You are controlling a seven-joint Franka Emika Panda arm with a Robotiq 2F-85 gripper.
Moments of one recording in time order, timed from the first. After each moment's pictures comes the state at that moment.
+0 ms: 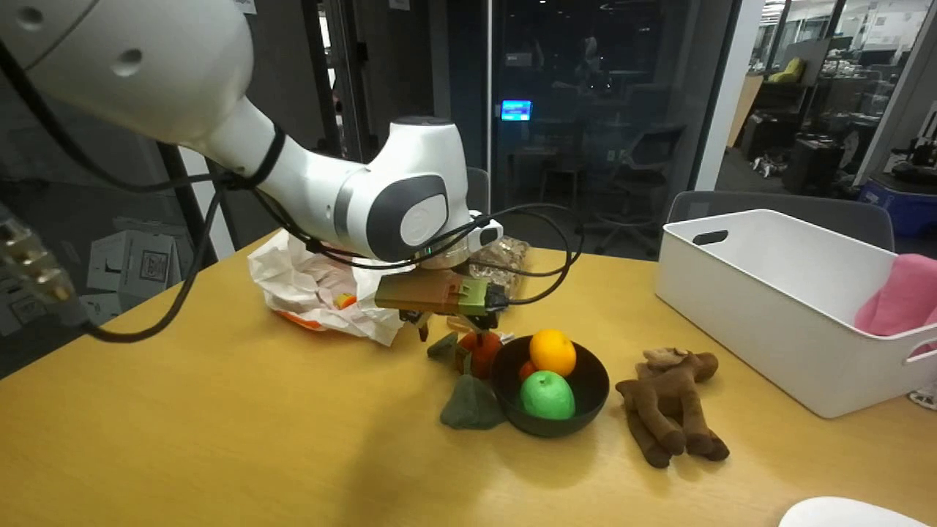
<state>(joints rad) -0.09 0.11 -0.13 -2.23 0.00 2.48 -0.41</state>
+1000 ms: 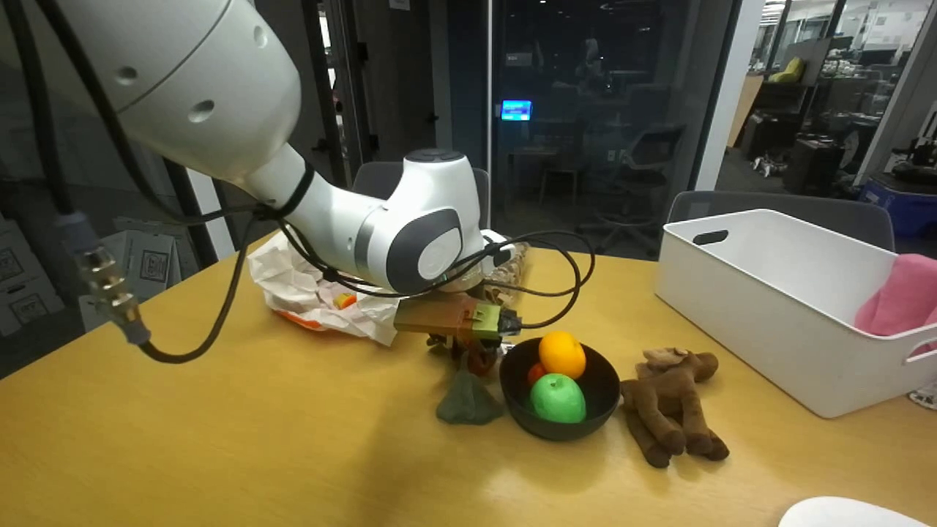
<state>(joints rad) -0.15 0.21 -0.09 -2.22 -0.01 2.62 -0.38</state>
